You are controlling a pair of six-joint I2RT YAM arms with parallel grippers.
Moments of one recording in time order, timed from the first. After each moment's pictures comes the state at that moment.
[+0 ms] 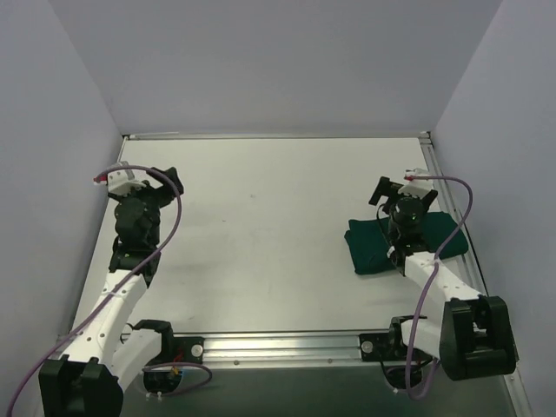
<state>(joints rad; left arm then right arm) -0.12 0.92 0.62 0.40 -0.28 -0.42 0.09 1.18 0.44 0.63 0.35 0.12</state>
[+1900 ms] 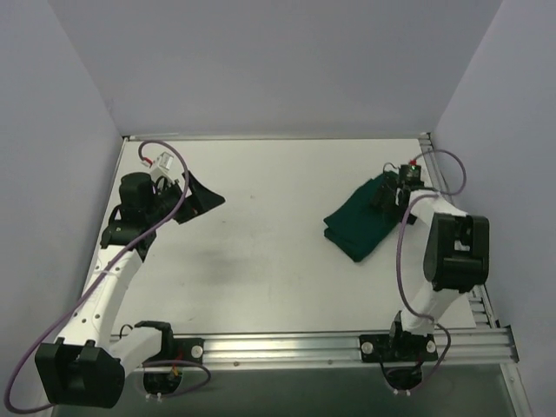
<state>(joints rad) -0.11 1.07 0.93 -0.32 0.53 -0.66 -0.13 1.71 1.00 -0.27 0.08 0.42</state>
